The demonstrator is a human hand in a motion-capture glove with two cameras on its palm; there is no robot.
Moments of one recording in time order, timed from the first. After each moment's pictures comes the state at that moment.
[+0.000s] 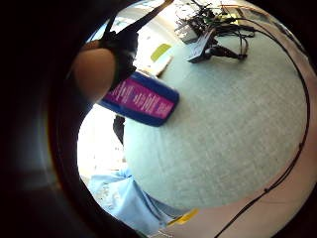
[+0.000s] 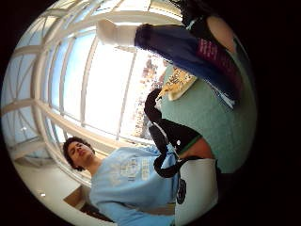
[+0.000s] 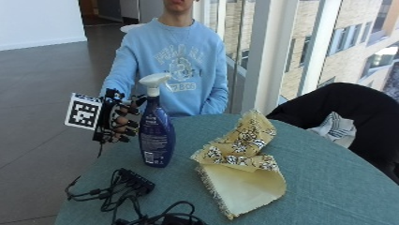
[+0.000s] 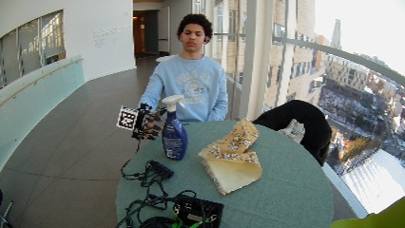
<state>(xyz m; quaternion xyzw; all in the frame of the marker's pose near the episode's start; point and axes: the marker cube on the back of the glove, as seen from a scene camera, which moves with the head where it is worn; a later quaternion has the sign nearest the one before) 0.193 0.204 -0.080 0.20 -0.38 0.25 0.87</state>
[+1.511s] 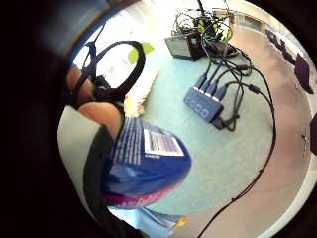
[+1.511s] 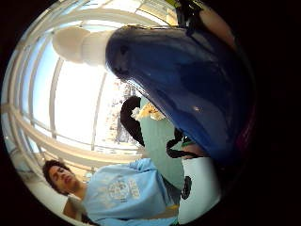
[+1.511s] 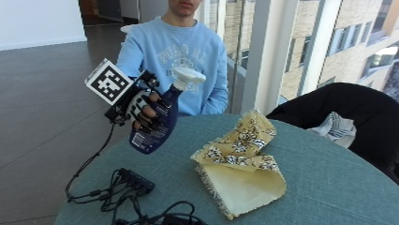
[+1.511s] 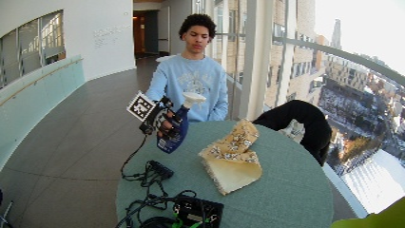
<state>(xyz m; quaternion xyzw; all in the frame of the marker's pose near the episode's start) 0.200 0.093 -0.130 0.12 -0.20 0.32 0.92</state>
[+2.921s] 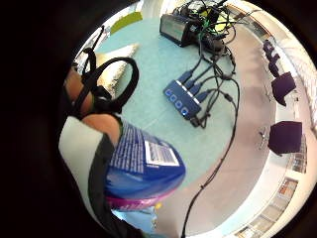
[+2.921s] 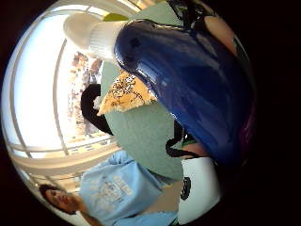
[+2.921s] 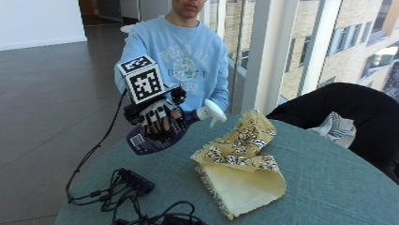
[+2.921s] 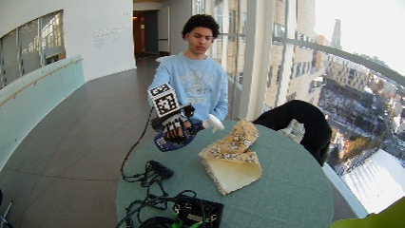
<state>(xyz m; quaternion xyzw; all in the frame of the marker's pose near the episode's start) 0.196 0.051 -0.115 -0.07 -0.03 0.33 0.94</state>
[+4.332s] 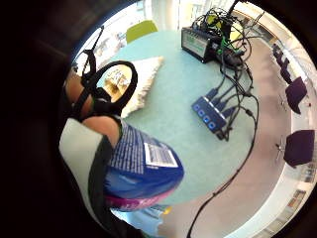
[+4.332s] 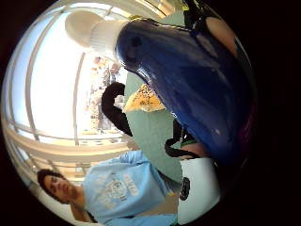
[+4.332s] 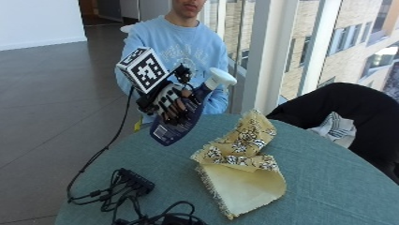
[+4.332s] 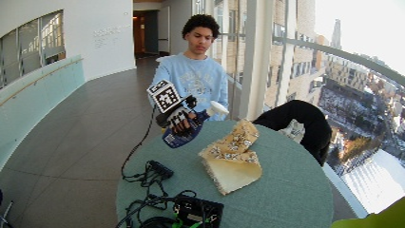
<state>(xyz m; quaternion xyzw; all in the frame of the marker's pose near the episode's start) 0.161 0.026 -0.134 0.04 -0.14 0.27 0.95</state>
